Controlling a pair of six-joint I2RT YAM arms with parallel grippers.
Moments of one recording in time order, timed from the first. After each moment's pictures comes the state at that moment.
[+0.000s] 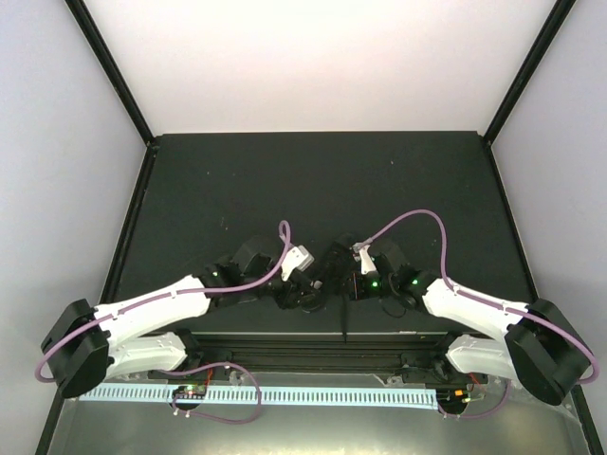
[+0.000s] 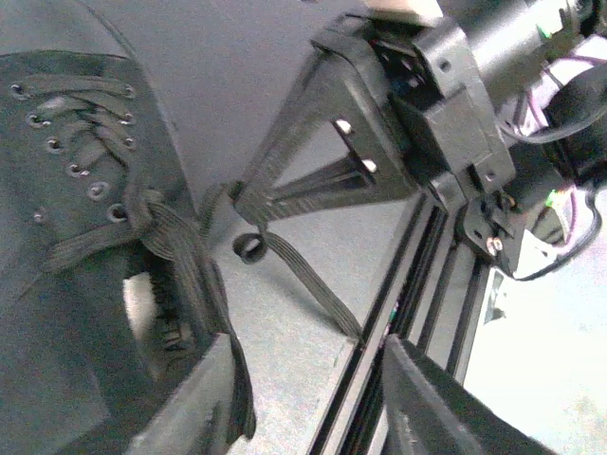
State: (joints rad) left arm -0.87 1.11 0.60 -0.16 0.43 -0.26; right arm 0.72 1.17 0.47 -0.11 -0.35 0.59
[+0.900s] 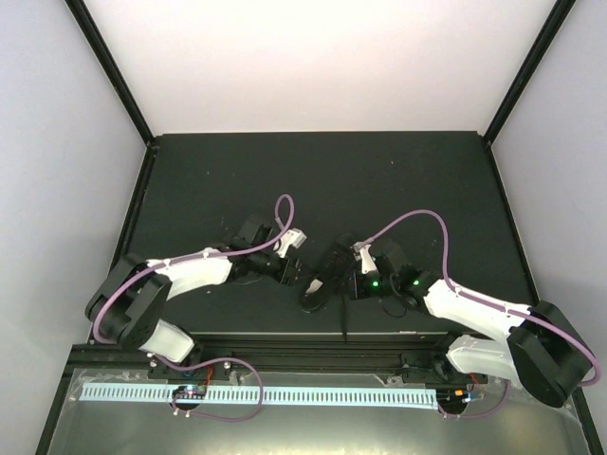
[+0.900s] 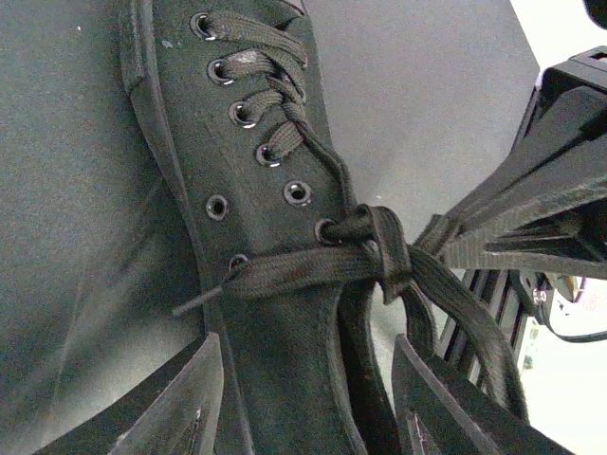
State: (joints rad) left arm -0.59 1.46 0.64 -0.02 0.68 -0.29; right arm 0.72 1.16 0.46 -0.11 -0.35 0.61
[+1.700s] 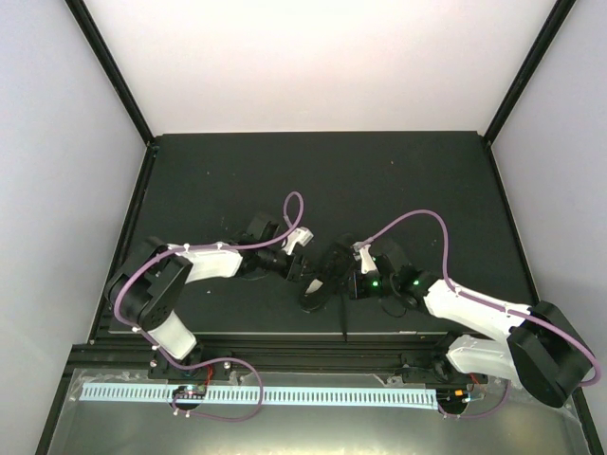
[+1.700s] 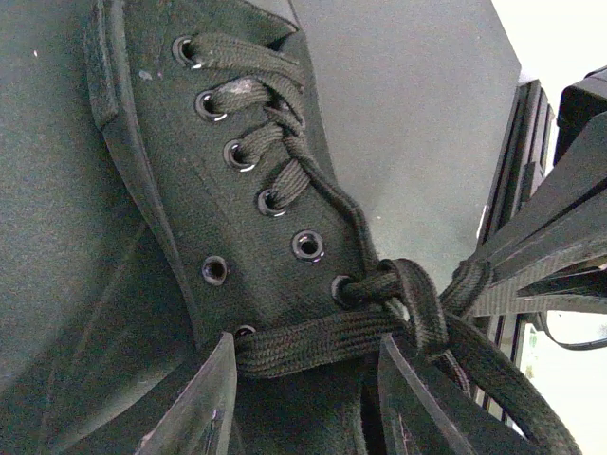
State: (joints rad) left arm -0.59 1.62 0.70 0.09 0.75 -0.27; right arm 0.72 1.16 0.46 -0.10 -0.36 0.61
